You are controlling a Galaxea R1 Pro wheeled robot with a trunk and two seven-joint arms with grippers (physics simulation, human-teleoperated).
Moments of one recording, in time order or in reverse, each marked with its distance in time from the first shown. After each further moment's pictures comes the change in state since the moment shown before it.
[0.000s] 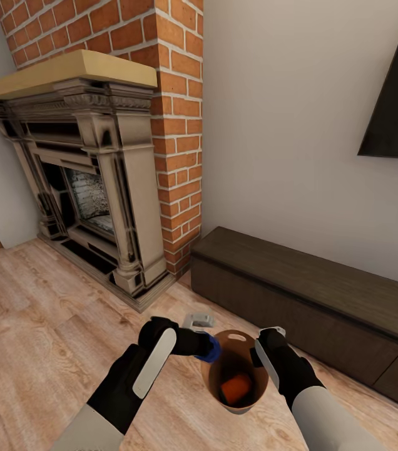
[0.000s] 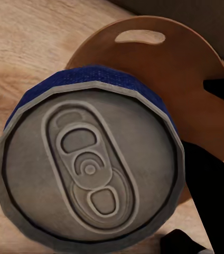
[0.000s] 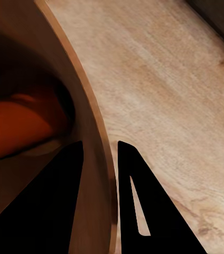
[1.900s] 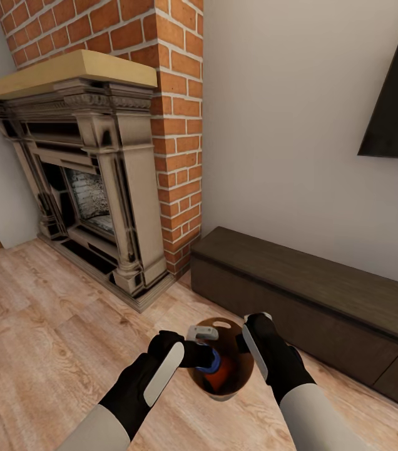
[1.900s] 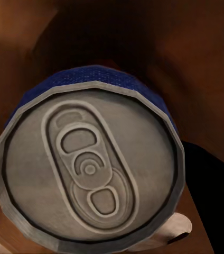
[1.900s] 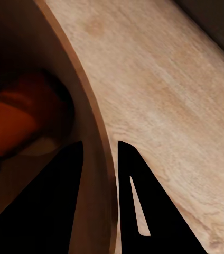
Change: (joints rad) left arm -0.011 -0.015 -0.055 0.200 -0.005 -0.164 -0.005; right arm 0.010 0.066 0.038 -0.213 -0.010 0.171 -0.004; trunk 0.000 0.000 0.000
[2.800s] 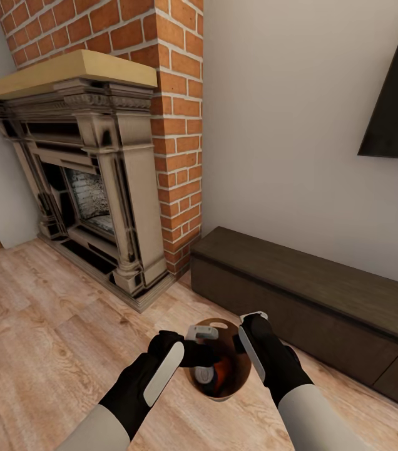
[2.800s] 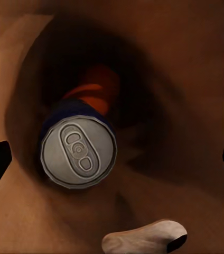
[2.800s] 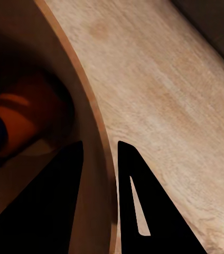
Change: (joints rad) left arm 0.000 0.001 -0.001 -0.004 0.002 -0.006 0.000; right arm 0.002 0.000 0.050 -0.004 -0.006 0.000 0.000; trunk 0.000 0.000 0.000
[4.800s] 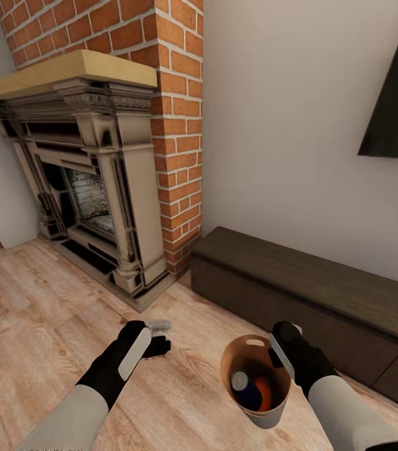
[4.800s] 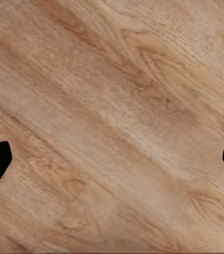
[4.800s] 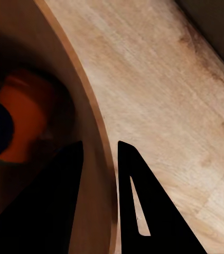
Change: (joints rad) left arm -0.078 0.099 0.203 0.169 -0.005 -0.018 0.232; right arm -0.060 -0.169 -0.022 0.245 0.001 -0.035 0.016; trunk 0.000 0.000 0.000
